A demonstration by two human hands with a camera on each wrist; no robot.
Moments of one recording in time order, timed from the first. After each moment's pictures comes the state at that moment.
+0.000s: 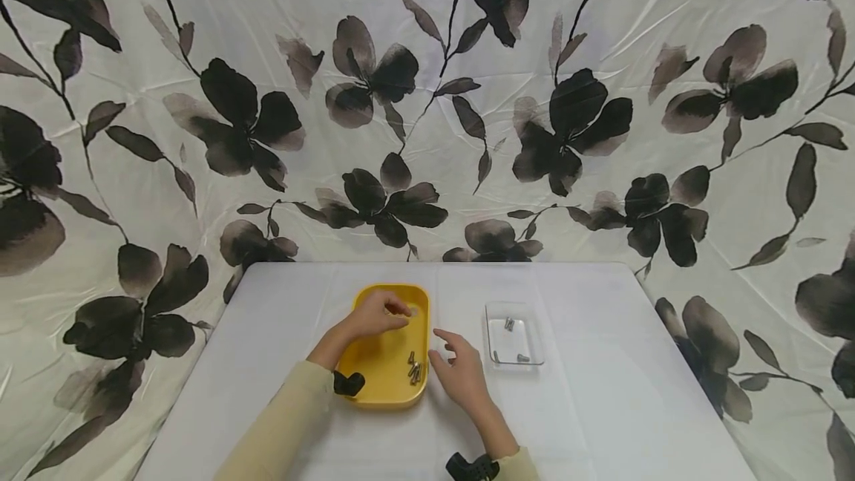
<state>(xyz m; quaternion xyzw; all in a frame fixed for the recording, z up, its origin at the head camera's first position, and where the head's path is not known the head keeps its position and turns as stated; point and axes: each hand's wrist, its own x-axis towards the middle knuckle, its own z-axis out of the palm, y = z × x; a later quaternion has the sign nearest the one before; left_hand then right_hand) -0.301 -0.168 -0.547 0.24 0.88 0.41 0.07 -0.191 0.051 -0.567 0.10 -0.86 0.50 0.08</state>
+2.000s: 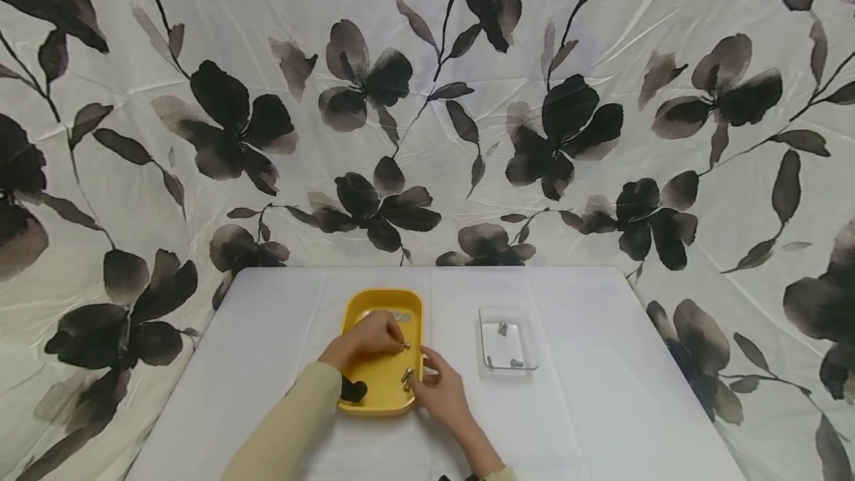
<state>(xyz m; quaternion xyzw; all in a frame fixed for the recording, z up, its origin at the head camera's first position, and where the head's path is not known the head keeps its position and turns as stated) -0.316 -0.163 -0.598 0.22 0.90 0.34 0.15 -0.182 0.035 -0.603 0.06 -0.78 0.62 -0.03</state>
